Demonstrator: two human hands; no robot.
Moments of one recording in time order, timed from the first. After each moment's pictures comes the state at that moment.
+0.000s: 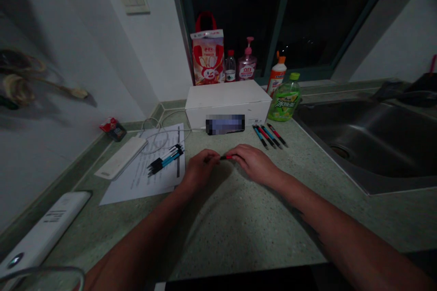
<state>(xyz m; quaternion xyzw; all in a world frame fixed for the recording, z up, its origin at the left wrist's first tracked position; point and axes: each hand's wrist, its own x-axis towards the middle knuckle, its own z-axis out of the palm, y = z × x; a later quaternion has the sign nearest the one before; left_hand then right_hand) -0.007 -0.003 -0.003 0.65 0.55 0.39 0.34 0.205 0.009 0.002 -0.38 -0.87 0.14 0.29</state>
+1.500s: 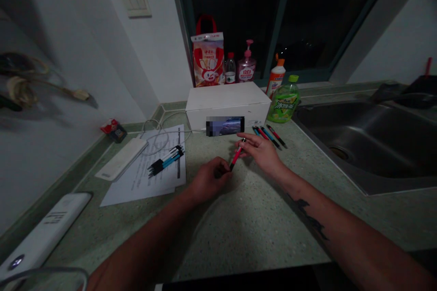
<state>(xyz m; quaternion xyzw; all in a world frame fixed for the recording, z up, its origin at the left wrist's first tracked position) 0.005 -0.022 -0.005 0.73 0.44 0.34 0.40 0.210 0.026 0.000 -0.39 -0.55 0.52 0.52</state>
